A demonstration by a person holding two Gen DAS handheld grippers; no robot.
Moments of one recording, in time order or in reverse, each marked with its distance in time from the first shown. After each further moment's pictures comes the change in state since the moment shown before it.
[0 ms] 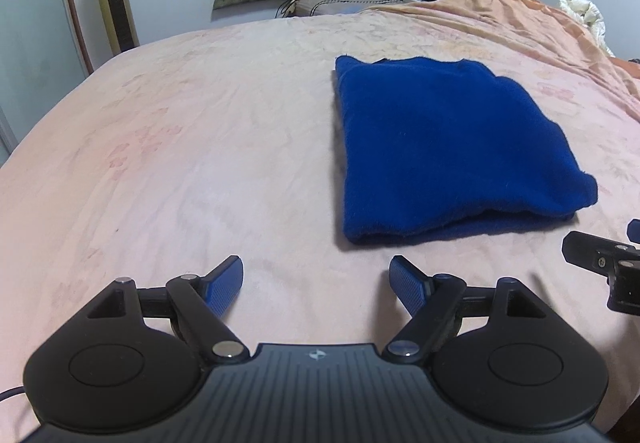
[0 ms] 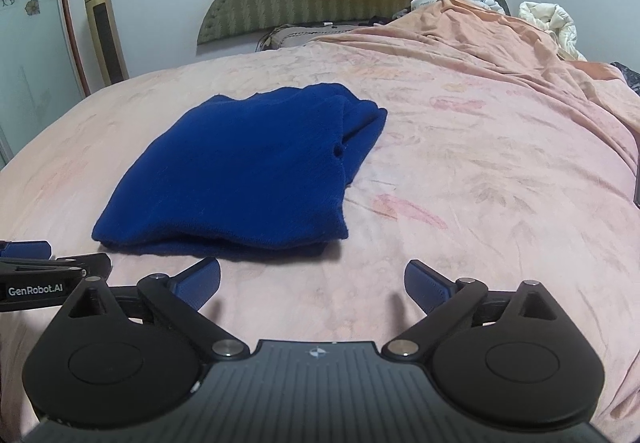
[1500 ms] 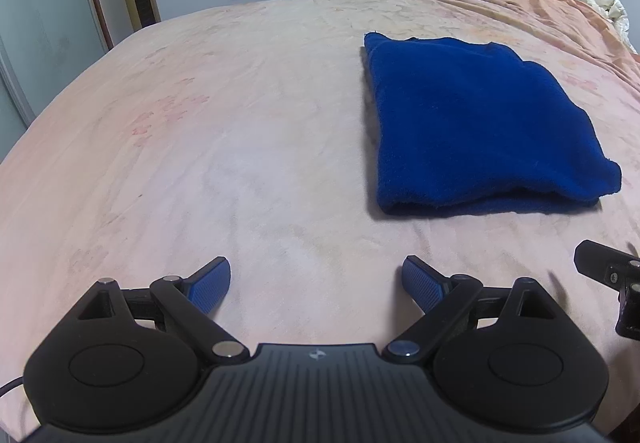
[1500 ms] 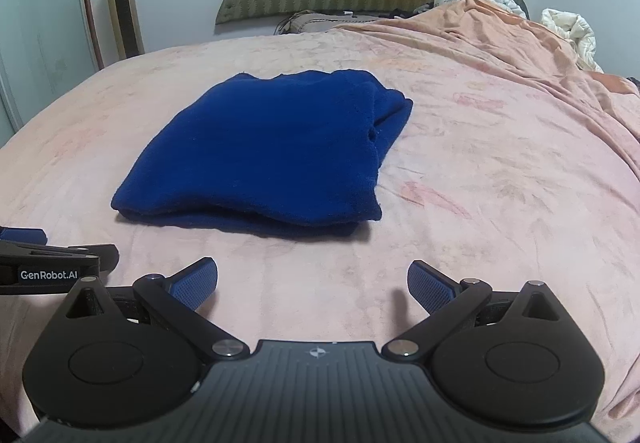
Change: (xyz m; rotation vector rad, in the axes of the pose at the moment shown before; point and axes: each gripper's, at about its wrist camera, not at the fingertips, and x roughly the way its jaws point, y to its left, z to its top) left arm 0.002 0.013 -0.010 -0.039 0.057 0.048; right arm -0.005 0.017 -0.005 -0.076 0.034 0.010
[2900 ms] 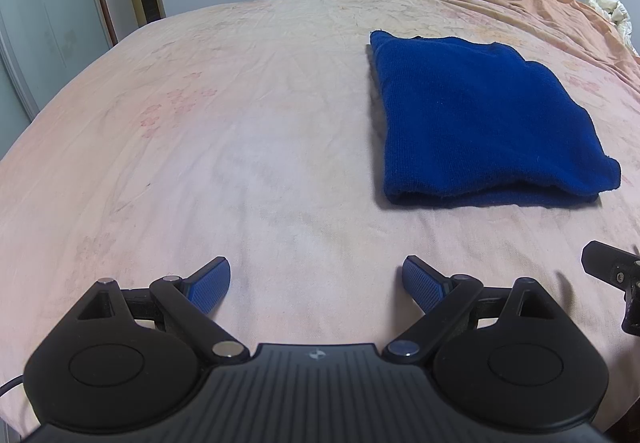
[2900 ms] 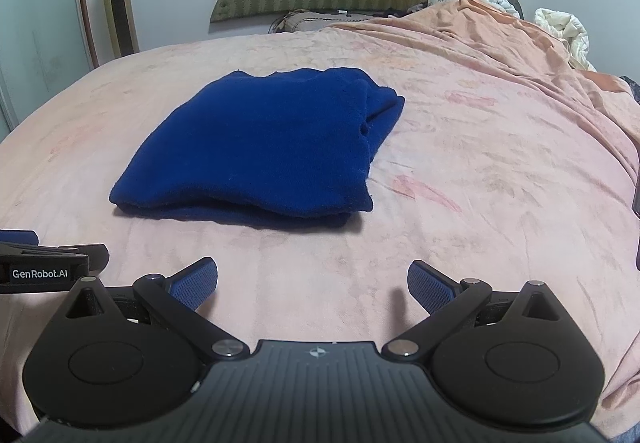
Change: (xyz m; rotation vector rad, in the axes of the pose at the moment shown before) left arm -0.003 0.004 -0.003 -0.014 0.004 0.004; right arm -0.006 -0.003 -0.004 -0.001 0.004 -0.014
